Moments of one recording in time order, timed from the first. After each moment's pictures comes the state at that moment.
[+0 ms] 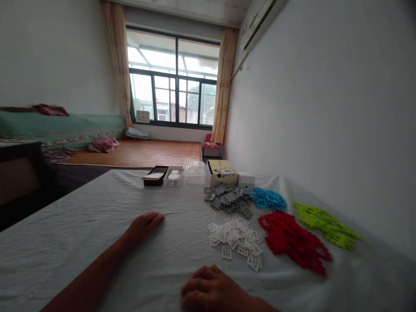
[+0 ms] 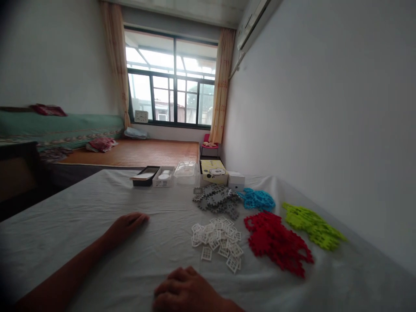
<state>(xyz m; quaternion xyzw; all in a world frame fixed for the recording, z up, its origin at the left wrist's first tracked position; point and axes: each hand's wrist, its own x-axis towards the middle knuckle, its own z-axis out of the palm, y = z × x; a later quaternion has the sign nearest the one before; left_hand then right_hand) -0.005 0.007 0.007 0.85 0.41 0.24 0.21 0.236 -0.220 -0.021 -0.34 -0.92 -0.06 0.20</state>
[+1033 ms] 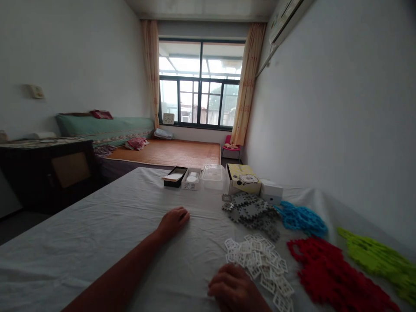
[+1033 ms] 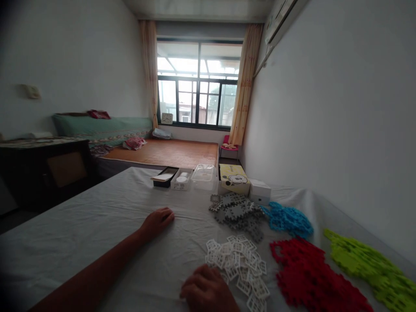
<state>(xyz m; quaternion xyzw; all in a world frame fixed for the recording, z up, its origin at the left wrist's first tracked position) 0.044 0.016 0.005 0.87 0.43 0.23 0.09 0.261 -0.184 -0.017 -0.34 -0.86 -0.06 0.37</state>
